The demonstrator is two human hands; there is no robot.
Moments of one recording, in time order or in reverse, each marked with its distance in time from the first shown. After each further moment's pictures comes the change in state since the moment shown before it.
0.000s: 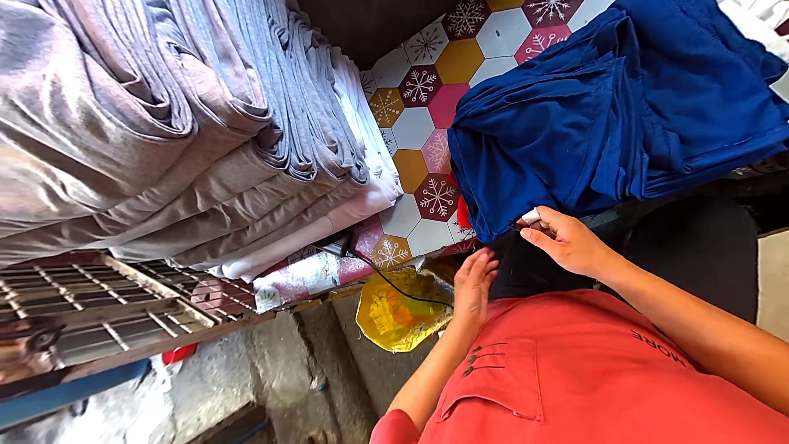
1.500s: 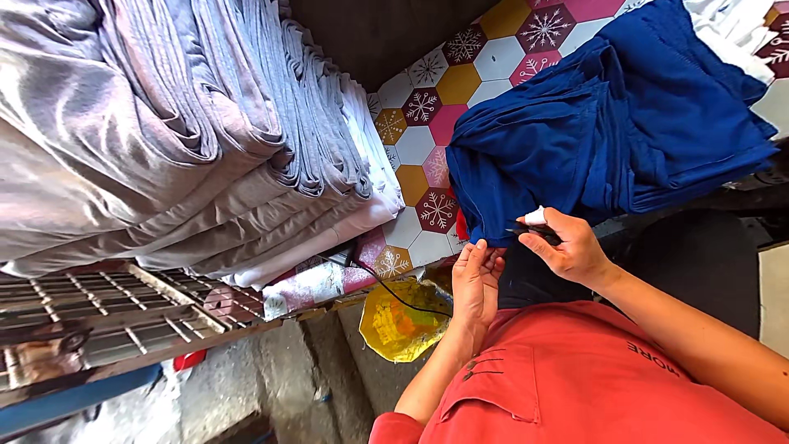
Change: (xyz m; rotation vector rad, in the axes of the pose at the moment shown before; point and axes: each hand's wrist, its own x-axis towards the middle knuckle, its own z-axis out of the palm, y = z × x) left_hand -0.023 0.051 0.061 -0.293 -0.014 0.048; right_hand 0.010 0.002 0.002 -0.124 0.352 -0.638
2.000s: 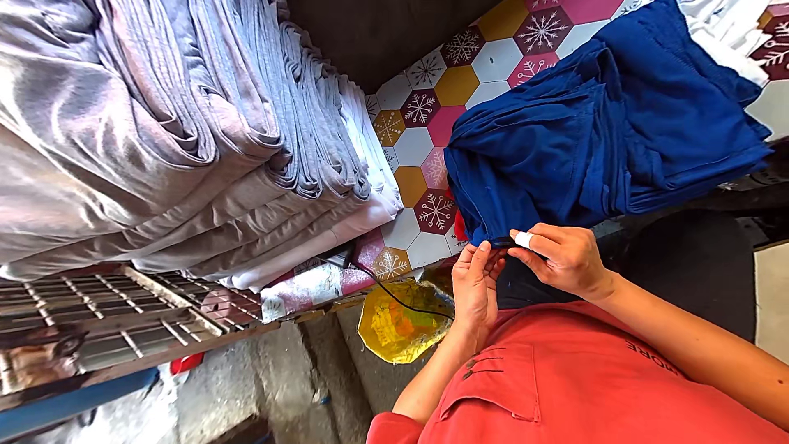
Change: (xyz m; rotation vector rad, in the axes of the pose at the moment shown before) left_hand -0.004 -0.002 0.004 0.062 -0.019 0.079; right_hand -0.003 -0.007 0.004 -0.312 0.068 -0.283
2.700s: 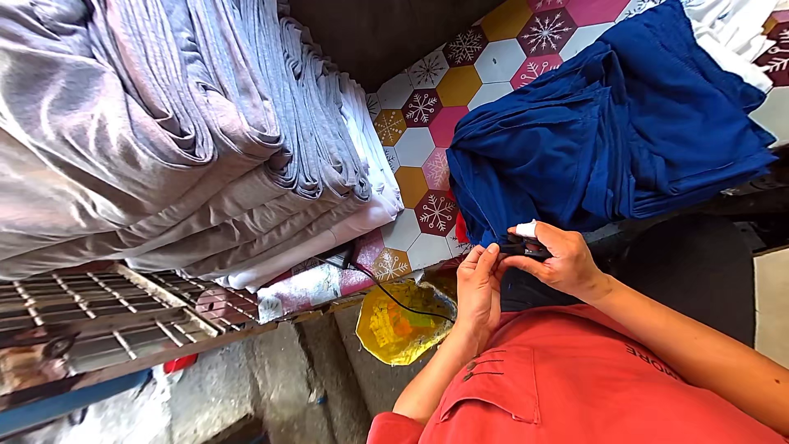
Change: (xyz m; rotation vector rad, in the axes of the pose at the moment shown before) left_hand 0.003 0.000 0.000 -0.001 -0.079 -0.034; right_hand -0.004 0.001 0.009 0.248 -0.077 0.244
